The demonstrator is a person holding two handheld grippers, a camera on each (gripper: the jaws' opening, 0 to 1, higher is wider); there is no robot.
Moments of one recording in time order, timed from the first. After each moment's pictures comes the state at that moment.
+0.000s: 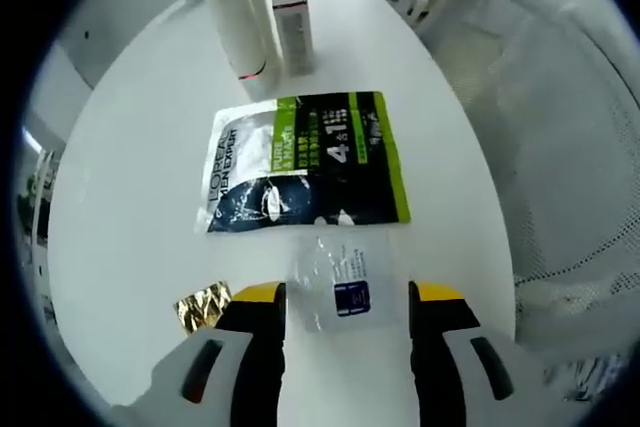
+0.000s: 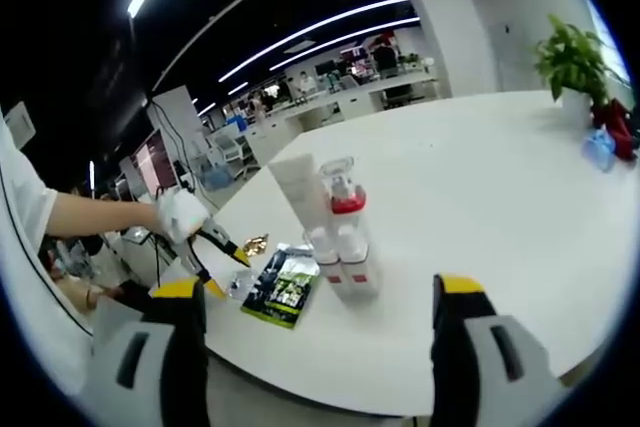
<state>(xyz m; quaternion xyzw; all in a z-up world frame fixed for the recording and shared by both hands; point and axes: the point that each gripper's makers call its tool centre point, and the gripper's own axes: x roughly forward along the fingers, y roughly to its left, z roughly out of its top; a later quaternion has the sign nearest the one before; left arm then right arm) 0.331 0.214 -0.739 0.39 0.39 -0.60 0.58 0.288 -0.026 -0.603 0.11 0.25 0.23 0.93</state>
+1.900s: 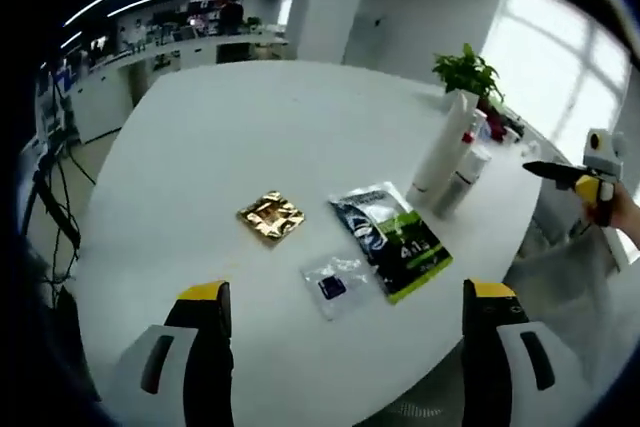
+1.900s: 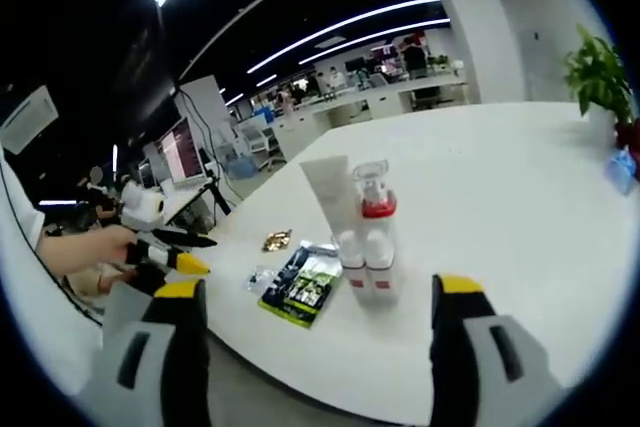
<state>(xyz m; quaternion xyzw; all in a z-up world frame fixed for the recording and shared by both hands) 0.309 0.259 -0.667 -0.05 0.37 -0.25 0.89 0.286 -0.009 -0.594 0.09 0.24 0.29 0.92</state>
